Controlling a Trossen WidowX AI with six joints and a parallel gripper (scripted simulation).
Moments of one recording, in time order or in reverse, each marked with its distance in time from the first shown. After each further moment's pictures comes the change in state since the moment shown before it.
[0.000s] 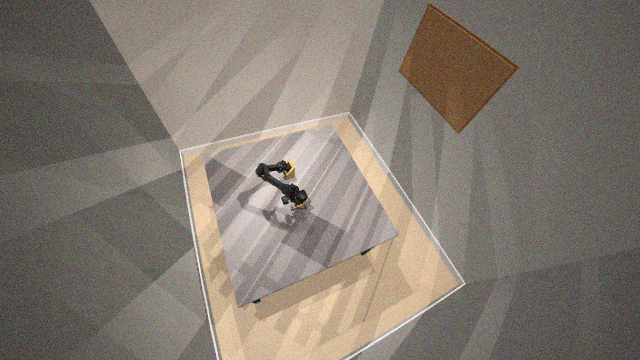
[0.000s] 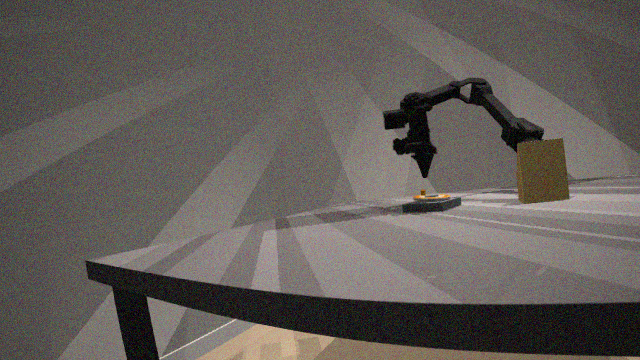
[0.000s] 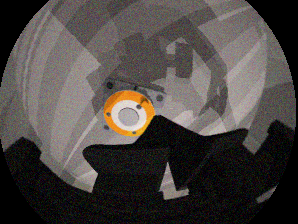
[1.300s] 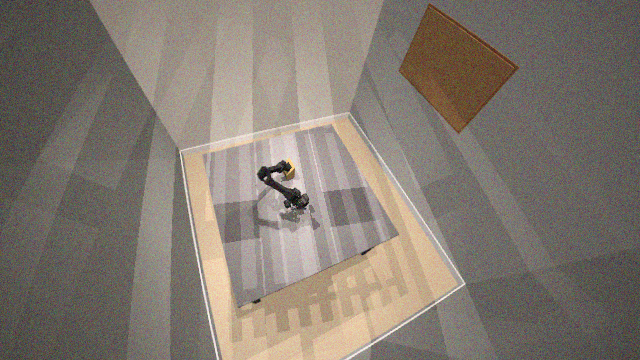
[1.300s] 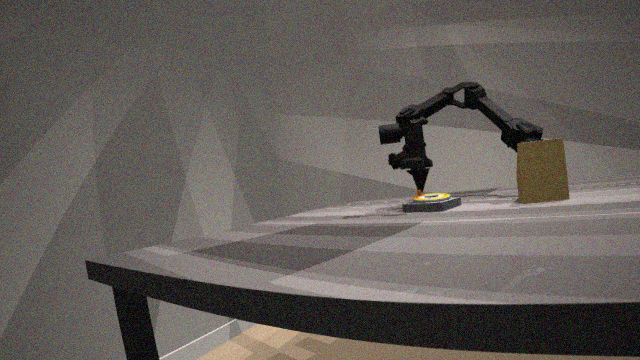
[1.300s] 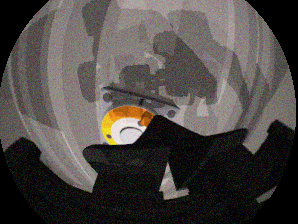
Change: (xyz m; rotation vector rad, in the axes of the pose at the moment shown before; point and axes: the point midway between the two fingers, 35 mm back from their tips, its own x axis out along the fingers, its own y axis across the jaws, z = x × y) arm 0.041 0.011 0.016 -0.004 0.003 -0.007
